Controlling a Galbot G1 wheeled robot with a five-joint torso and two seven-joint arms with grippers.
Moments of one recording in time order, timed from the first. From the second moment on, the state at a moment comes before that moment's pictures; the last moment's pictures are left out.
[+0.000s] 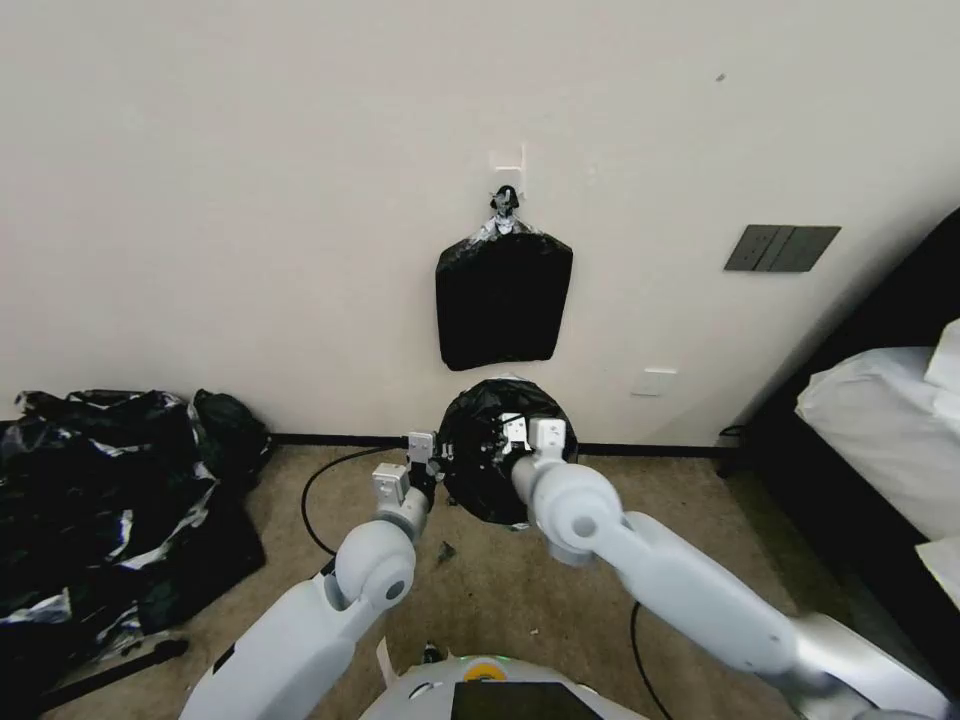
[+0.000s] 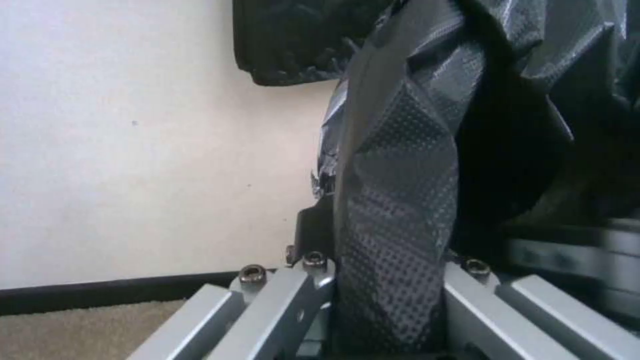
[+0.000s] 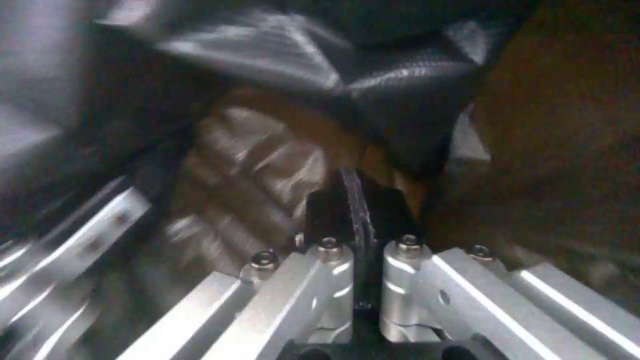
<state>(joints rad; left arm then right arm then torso) 1.10 -1.03 0.05 -2.18 -0.70 0.31 -0.57 -0.62 1.04 -0.33 2.15 1.45 -0.51 1.13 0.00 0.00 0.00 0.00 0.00</state>
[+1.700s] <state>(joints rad) 1.17 -1.03 0.01 -2.26 -0.73 0.32 -0.54 -0.67 1.08 -0.31 1.96 1.39 -0.48 1.13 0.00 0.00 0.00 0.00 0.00</state>
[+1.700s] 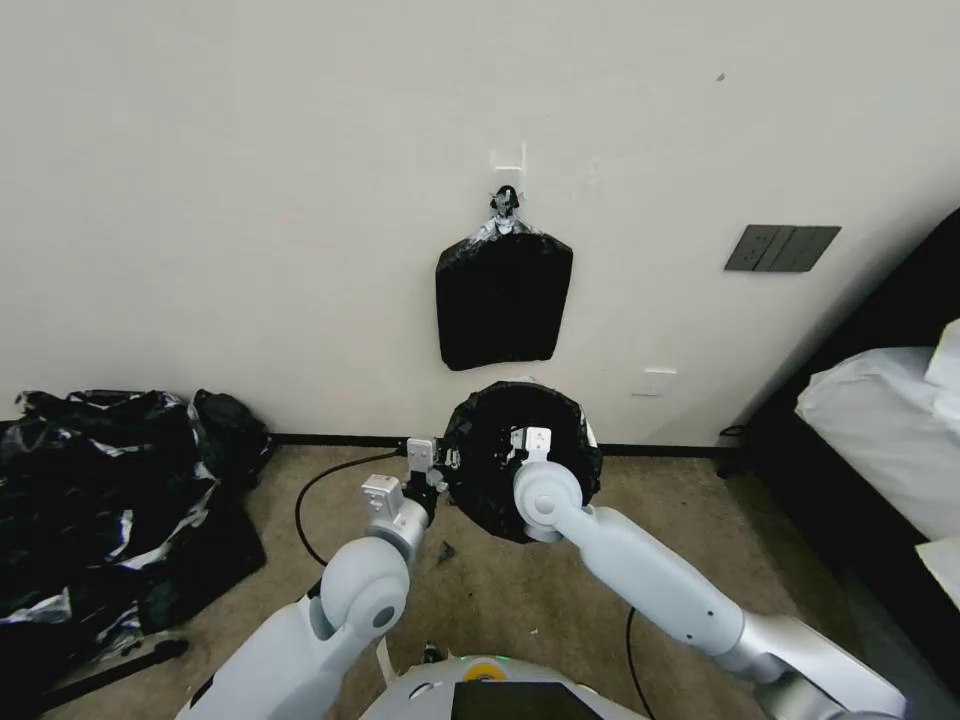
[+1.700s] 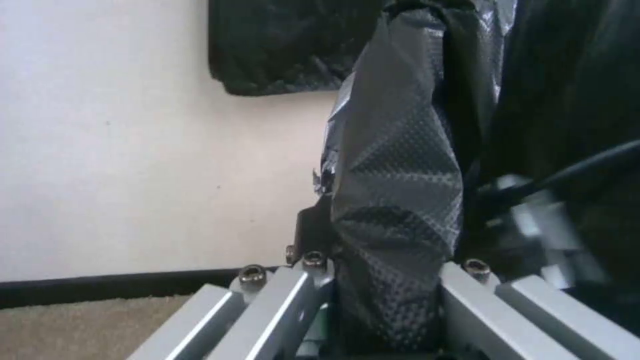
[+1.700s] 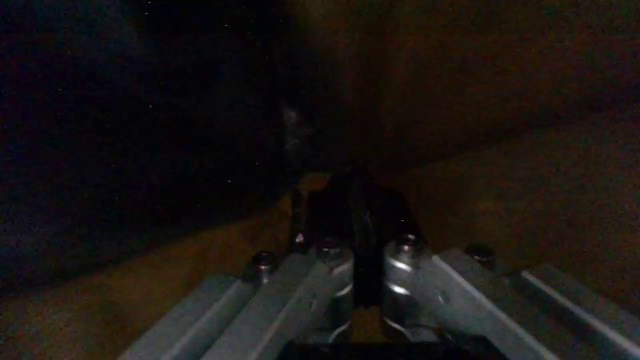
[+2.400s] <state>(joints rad) 1.11 -1.11 0.01 -2.09 -1.02 0.38 -0.67 -0.73 0.79 -0.16 2.42 1.41 -0.48 0.91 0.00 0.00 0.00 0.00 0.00</state>
